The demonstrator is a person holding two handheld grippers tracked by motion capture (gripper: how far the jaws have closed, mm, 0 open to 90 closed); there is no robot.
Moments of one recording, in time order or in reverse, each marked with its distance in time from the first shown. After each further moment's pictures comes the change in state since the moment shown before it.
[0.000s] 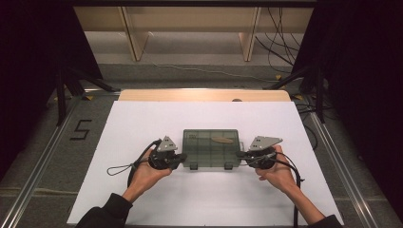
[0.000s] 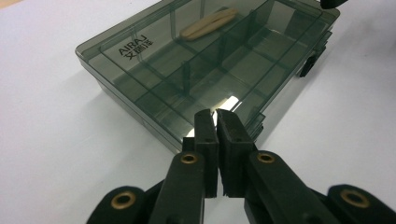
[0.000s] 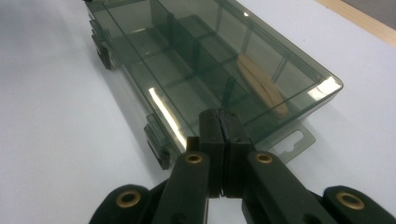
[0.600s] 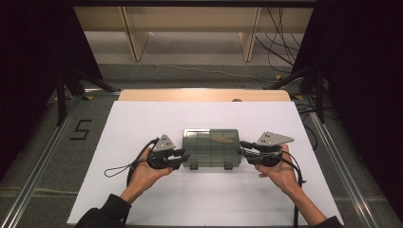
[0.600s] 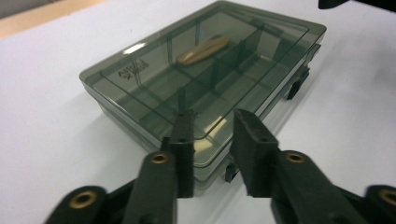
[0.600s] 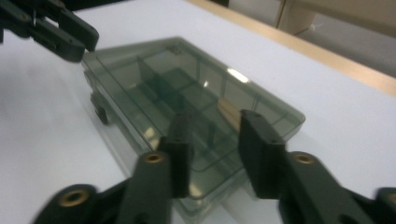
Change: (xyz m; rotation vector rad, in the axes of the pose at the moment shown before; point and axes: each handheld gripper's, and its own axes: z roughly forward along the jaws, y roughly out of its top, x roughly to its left) left arm 0.000 0.004 -0.009 -0.114 0.029 -0.015; right arm 0.001 0.008 -0.017 -0.162 -0.051 0.112
